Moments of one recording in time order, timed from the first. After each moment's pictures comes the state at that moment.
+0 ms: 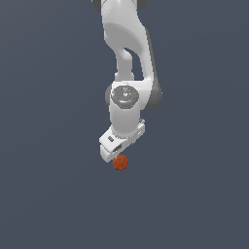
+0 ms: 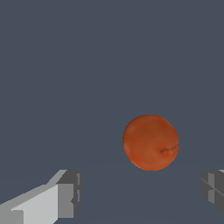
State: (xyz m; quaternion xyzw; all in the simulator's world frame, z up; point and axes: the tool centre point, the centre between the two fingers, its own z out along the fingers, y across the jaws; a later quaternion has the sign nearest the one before) arm 0.050 -0.001 0.121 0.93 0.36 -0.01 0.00
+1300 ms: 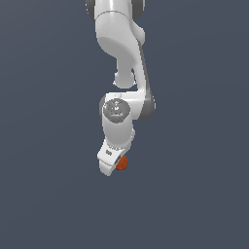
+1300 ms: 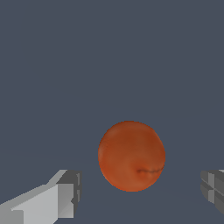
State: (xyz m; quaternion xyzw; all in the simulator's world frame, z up) arm 0.073 -0.020 0.094 0.87 0.50 0.00 0.00
